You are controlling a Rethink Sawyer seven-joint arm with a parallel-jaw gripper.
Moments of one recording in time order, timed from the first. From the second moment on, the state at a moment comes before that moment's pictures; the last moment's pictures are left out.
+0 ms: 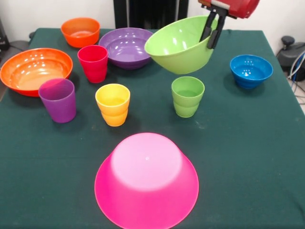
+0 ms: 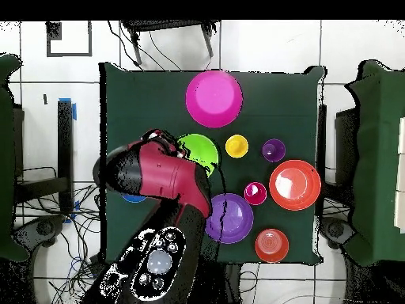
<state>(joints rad) 0.26 -0.59 -0.44 1.57 0.24 0.39 2.25</state>
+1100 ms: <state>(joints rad) 0.25 -0.39 -0.57 1.12 0.23 0.57 2.25</state>
